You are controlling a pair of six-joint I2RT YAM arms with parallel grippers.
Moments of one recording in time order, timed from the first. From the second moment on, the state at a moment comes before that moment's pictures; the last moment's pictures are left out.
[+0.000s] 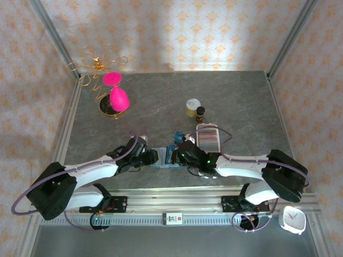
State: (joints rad) left arm -0.63 1.23 0.41 -0.09 0.08 -0.83; right arm 1.03 1.40 0.60 0.08 0.10 1.08
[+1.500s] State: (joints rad) left arm -0.77 1.15 0.54 -0.03 0.15 -0.64; right arm 0.96 0.84 0.93 -0.98 0.24 -0.39
